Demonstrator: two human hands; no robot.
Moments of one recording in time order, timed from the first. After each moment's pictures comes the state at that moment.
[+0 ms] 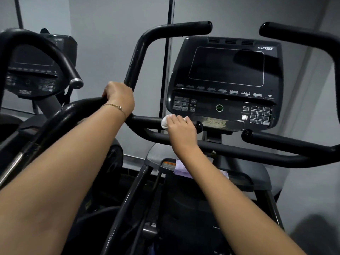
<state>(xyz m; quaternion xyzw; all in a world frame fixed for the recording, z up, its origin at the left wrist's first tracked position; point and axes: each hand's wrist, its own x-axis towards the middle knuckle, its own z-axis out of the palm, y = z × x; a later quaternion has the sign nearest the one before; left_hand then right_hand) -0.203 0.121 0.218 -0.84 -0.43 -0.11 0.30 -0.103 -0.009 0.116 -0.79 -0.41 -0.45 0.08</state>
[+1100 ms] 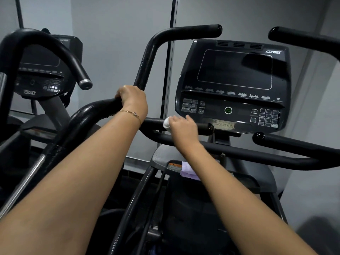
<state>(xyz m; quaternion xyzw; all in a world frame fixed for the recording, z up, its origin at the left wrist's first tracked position) -0.207 0.121 0.209 -0.84 -0.42 -0.13 0.33 -0.120 0.013 0.135 -0.82 -0.43 -0.36 0.04</state>
